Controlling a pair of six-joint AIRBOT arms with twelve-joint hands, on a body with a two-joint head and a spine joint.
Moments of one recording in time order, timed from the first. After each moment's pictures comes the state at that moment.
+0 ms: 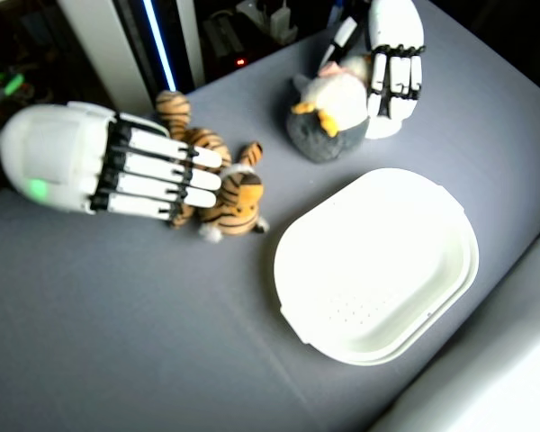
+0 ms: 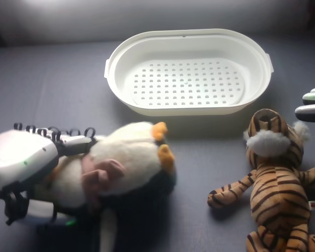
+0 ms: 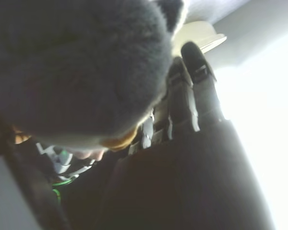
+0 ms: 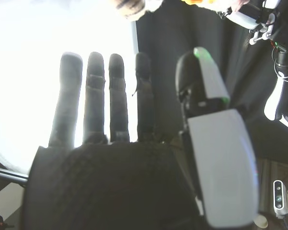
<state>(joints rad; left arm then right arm) 0.97 -0.89 0.92 -0.25 -0.93 0.94 -1.19 -0.87 1.10 0.04 1.38 -0.42</state>
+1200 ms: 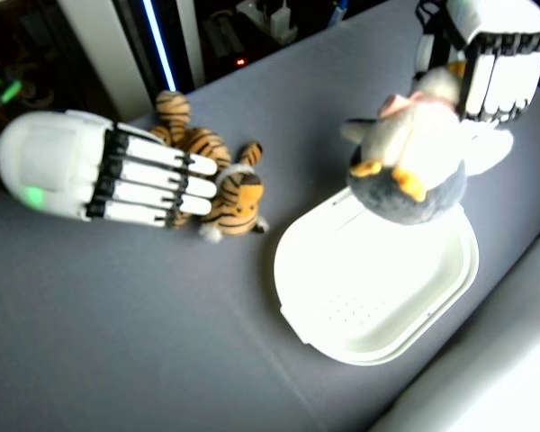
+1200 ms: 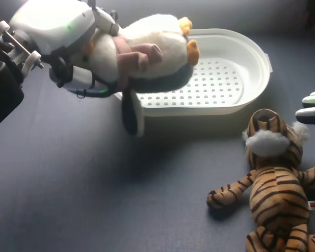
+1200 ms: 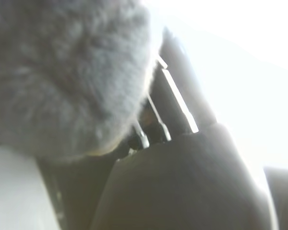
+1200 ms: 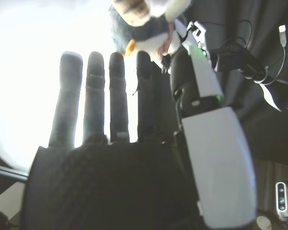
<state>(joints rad) 0.40 -1.08 1.26 -0.21 -0.62 1.18 -1.19 -0.89 1.12 0.04 1.37 -0.40</state>
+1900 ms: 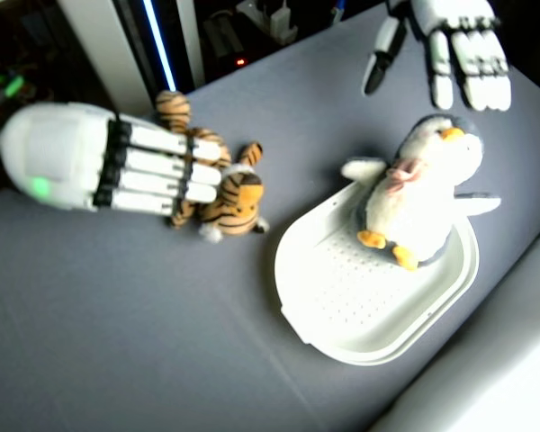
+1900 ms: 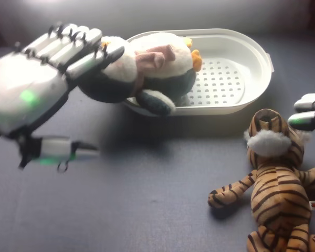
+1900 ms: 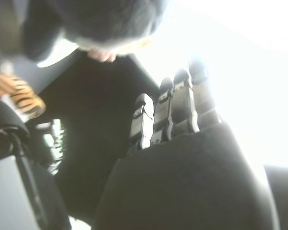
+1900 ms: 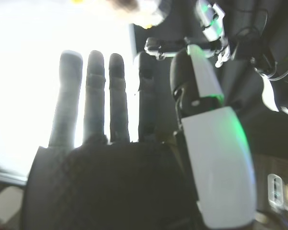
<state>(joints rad) 0.77 -0.85 0.92 -0.17 -1.01 1.18 -1.18 -0.86 1.09 -0.08 1.42 -0.39</state>
